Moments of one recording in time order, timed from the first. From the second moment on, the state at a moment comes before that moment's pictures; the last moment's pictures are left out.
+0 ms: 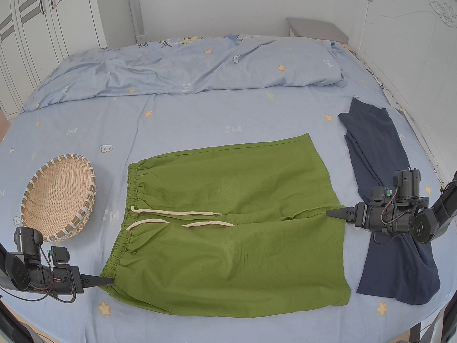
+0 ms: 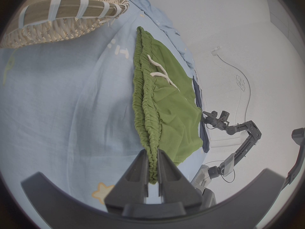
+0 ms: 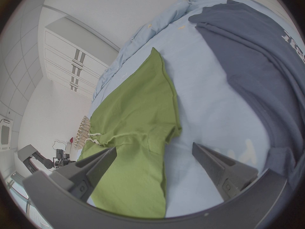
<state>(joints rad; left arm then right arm) 0.35 1.75 -0.22 -0.49 -0.99 0.03 0.07 1.96 -0.66 -0.67 0.56 0.33</state>
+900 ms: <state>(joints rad) 0.36 1.72 -0.21 -0.48 -1.00 0.01 0.10 1.64 -0.25 -0.41 0.76 0.29</state>
